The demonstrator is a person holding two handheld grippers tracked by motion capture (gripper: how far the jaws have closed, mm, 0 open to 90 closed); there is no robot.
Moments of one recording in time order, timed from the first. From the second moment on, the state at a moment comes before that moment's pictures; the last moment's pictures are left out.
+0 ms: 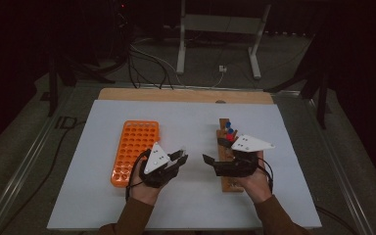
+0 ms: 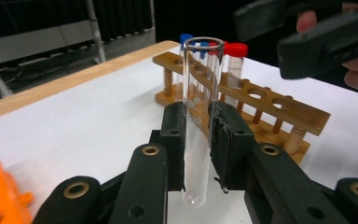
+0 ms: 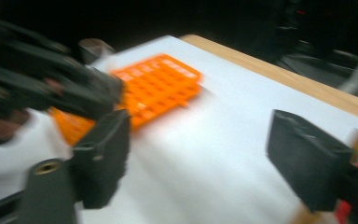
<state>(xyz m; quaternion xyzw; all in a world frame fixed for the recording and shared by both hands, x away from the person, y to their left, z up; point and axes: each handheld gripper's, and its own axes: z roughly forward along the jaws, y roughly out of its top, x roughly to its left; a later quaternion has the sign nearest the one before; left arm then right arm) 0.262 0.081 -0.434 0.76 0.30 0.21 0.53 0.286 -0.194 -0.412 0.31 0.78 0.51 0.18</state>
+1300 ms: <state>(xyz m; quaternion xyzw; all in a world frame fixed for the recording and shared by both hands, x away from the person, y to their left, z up) 0.240 0.179 -0.459 0.73 0.41 0.24 0.49 0.276 -0.265 -0.425 0.39 0.73 0.51 0.23</state>
